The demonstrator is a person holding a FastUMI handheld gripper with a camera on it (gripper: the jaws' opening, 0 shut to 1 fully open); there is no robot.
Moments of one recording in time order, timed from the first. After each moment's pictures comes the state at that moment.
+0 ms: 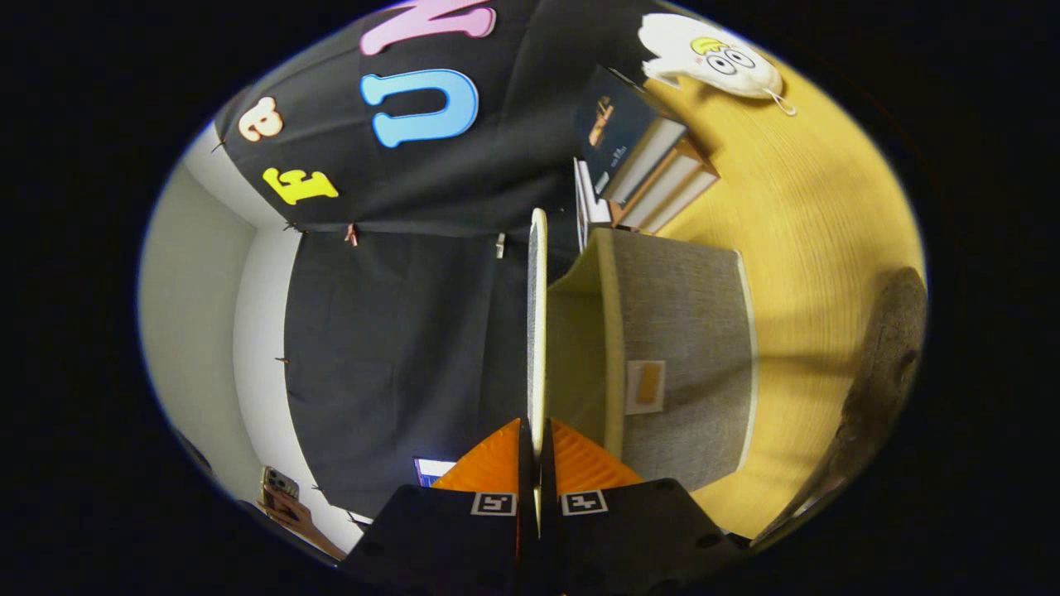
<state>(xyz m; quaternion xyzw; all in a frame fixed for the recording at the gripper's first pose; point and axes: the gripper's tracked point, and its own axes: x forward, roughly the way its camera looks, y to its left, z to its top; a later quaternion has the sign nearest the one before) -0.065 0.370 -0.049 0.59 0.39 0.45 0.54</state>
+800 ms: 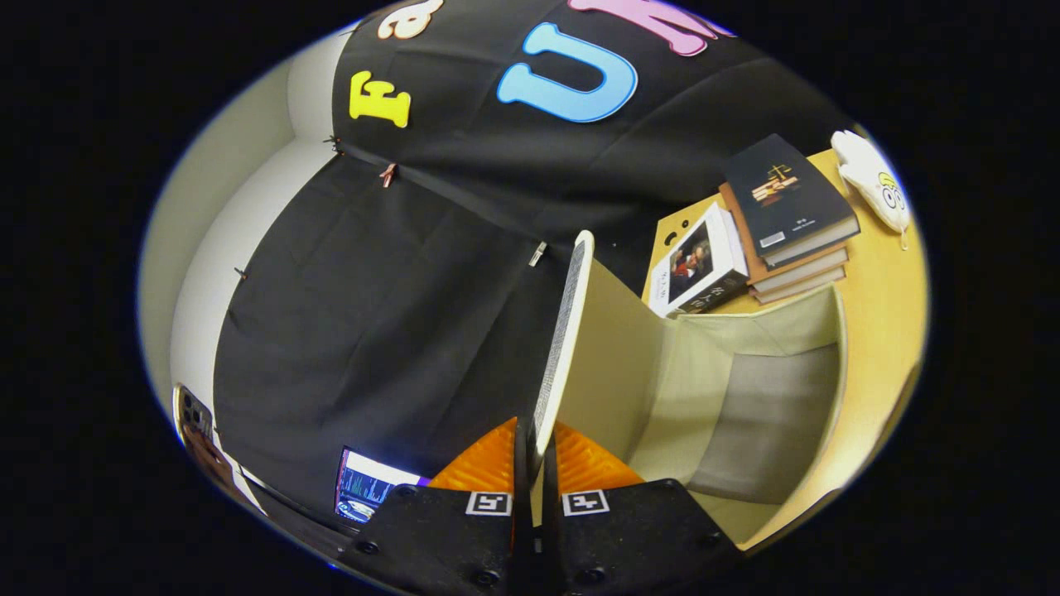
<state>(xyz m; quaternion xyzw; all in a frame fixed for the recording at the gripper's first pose) -0.076 0.512 0.090 0.47 0.31 0.47 0.68</state>
